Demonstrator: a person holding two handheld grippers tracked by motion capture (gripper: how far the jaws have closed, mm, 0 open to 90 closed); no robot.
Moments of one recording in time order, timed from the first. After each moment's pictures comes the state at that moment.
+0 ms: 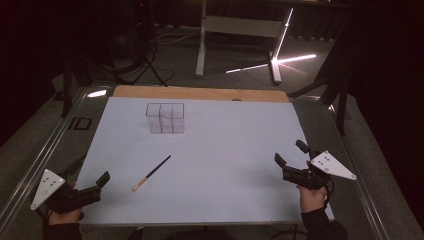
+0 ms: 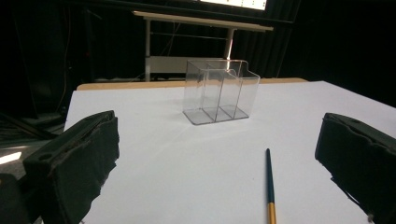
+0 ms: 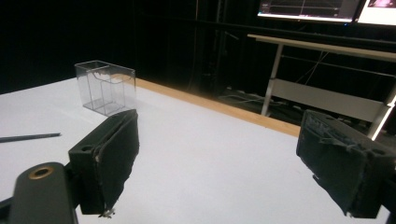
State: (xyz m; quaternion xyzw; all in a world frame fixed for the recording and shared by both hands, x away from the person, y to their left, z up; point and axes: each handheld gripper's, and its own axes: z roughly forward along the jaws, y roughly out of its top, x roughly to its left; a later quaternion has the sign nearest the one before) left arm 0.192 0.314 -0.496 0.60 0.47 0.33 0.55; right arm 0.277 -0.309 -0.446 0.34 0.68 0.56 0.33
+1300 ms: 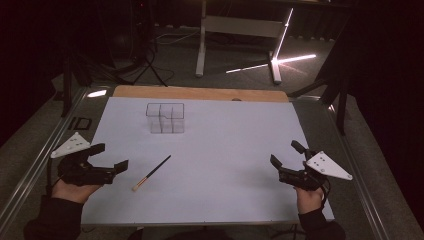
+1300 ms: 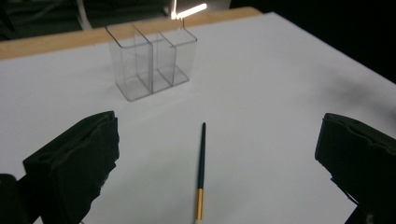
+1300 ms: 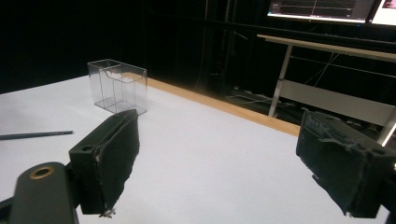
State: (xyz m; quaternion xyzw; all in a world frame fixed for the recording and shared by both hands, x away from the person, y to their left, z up) left arm 0.241 0.269 -0.405 0.75 0.46 0.16 0.46; right arm 0.274 -0.298 -0.445 0.33 0.69 0.56 0.32
